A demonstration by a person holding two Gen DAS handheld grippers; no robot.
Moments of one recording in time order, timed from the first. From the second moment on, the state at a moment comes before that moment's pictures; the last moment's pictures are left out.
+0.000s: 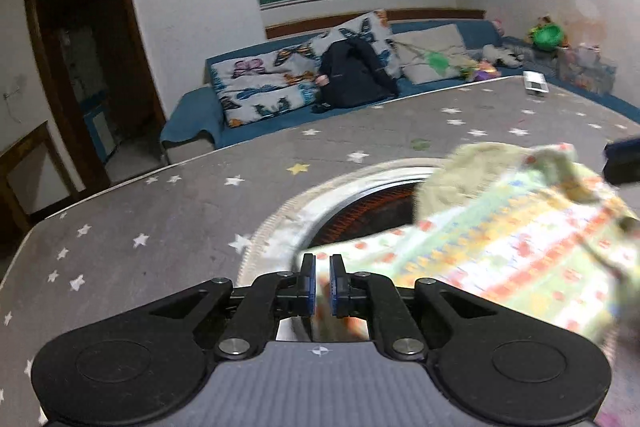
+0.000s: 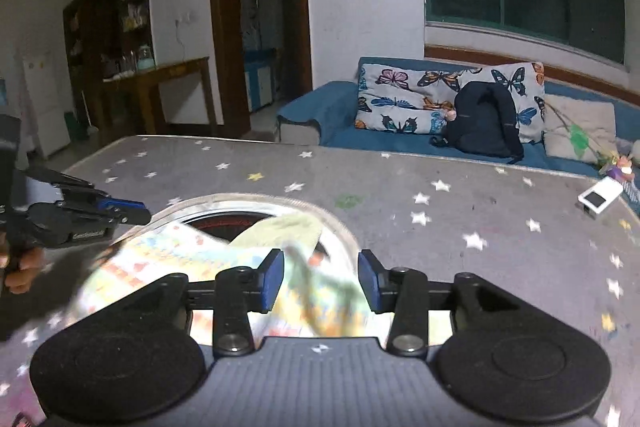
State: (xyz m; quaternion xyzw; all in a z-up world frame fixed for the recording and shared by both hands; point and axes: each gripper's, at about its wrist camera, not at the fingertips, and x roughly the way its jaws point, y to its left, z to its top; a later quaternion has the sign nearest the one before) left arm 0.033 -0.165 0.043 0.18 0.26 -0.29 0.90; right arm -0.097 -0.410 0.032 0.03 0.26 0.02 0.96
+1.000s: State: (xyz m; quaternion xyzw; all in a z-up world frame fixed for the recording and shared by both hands) left arm 0.021 -0.192 0.017 0.18 0.29 -0.33 0.88; right arm -0.062 -0.444 -0.019 0.09 0.32 -0.03 0.94
